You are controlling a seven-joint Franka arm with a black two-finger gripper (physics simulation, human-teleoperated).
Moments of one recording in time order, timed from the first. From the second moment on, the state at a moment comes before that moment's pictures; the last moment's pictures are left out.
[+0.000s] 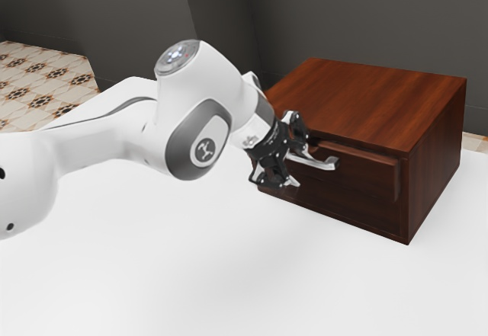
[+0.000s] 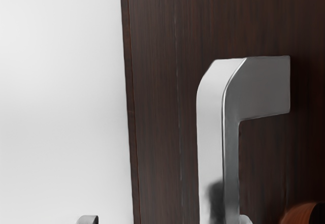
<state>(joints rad) 0.02 0.11 -0.13 -1.80 -0.08 2.43 -1.55</state>
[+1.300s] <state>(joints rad) 0.02 -0.23 -0.10 -2.14 -0.09 2.38 -1.54</state>
